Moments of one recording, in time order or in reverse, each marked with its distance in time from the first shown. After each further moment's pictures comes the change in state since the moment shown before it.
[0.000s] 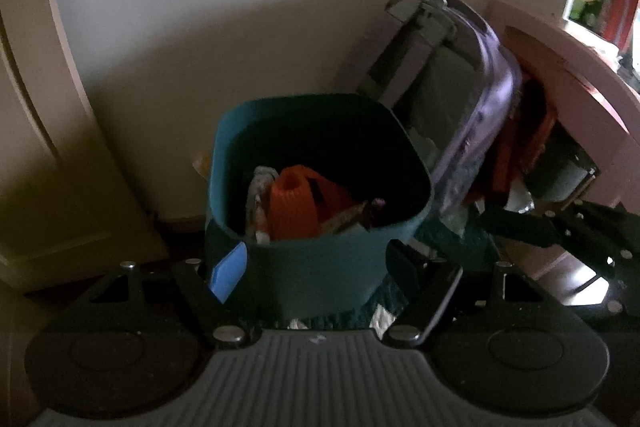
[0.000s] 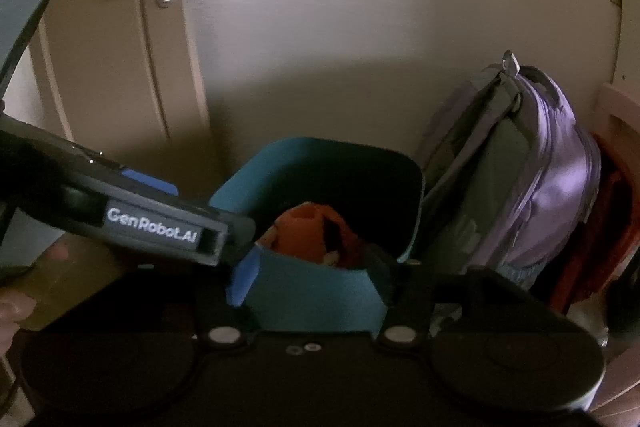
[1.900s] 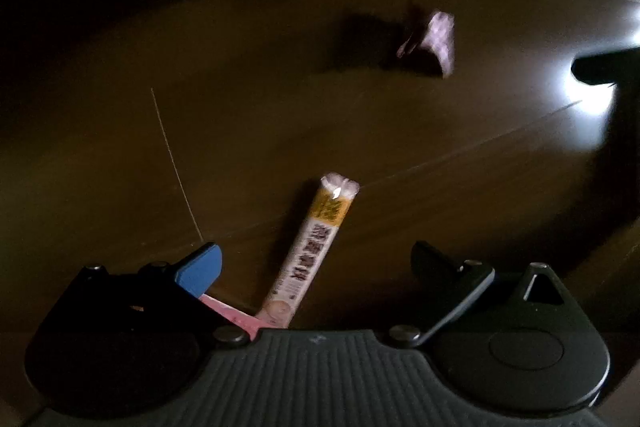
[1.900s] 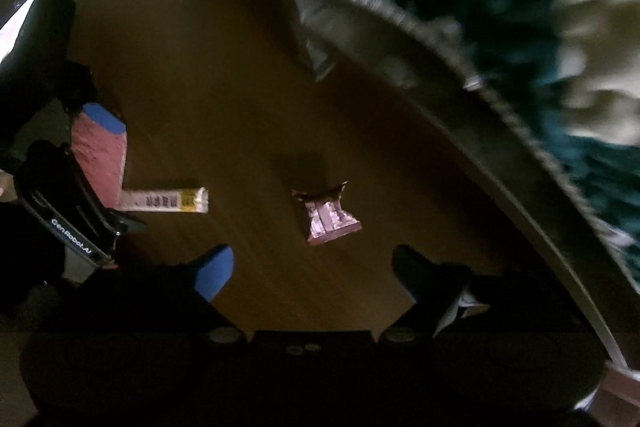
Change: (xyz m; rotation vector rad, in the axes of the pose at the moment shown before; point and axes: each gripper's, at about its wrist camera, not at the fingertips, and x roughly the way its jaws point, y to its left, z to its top) left arm 0.431 0.127 -0.498 0.168 0.864 -0.062; right arm 0.368 0.071 -0.417 -0.293 0.806 0.279
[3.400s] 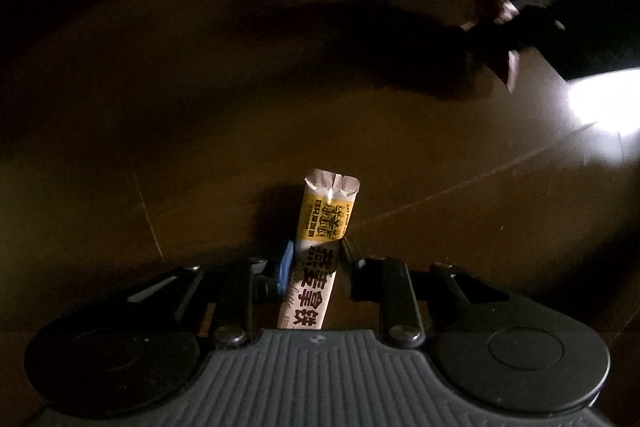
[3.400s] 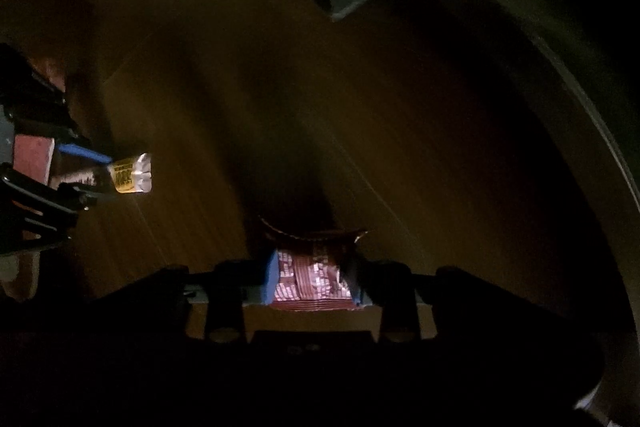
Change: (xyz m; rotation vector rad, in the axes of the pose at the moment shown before) left arm 0.055 -0.003 -0.004 -0.039 -0.086 0.015; right arm 0.110 -0.011 0.014 -0.017 0.049 0.003
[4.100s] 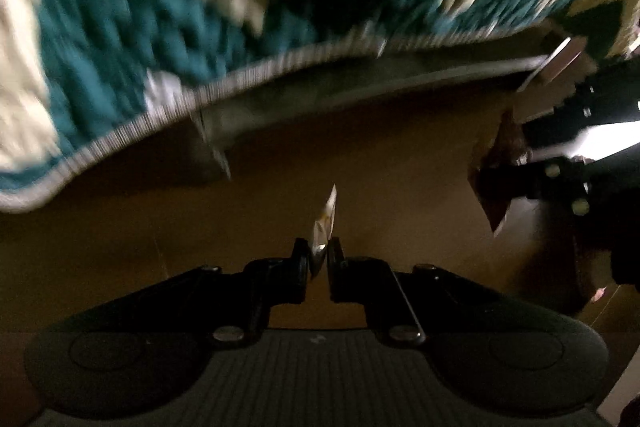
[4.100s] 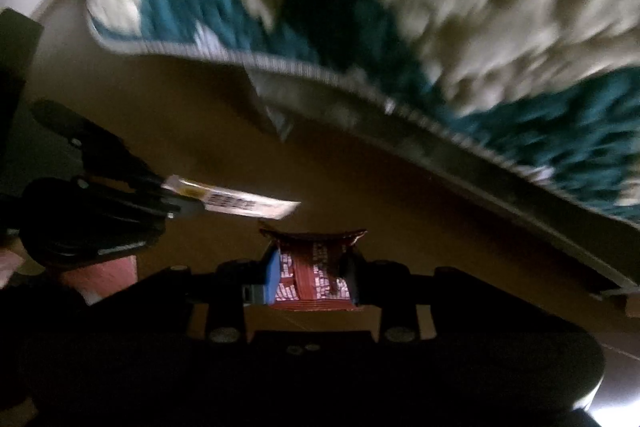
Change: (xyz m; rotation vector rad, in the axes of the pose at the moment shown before) left arm -0.213 -0.065 0.028 0.042 -0.370 -0.045; right arm -0.218 0.014 -0.062 0.322 -0.301 -0.056
